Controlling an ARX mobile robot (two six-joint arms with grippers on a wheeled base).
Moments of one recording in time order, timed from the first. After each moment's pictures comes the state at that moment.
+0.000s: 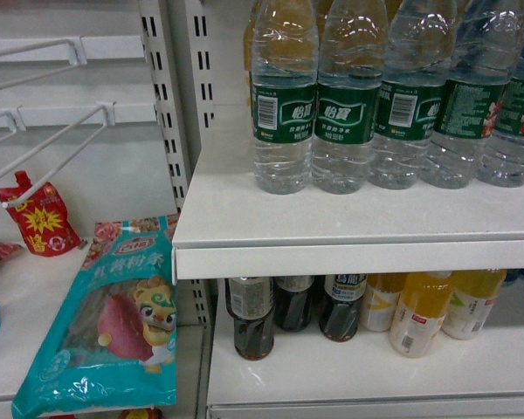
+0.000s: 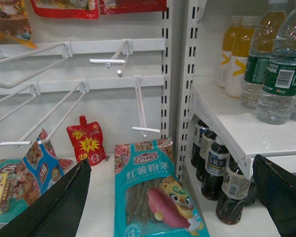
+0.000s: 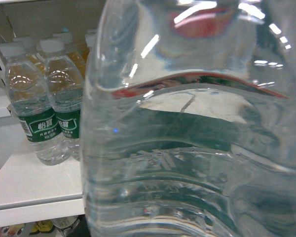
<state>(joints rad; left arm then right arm) 0.00 0.01 0.01 0.00 0.00 0.00 0.43 0.57 0.30 0.23 0.47 0.11</state>
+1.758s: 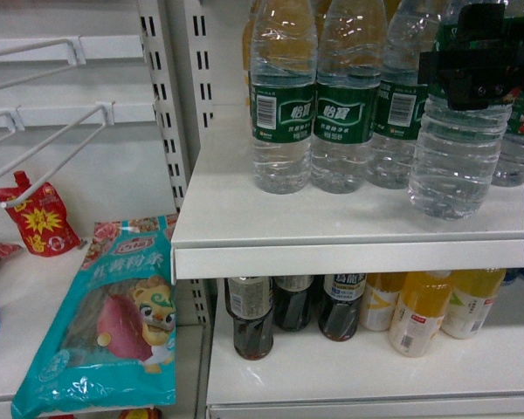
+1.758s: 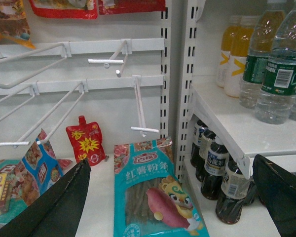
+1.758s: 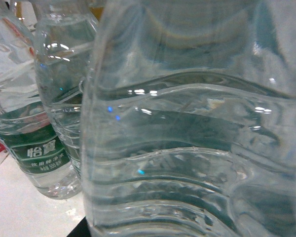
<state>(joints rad) 0.00 0.01 0.01 0.00 0.00 0.00 0.24 1.64 0.85 0.59 0.01 0.03</state>
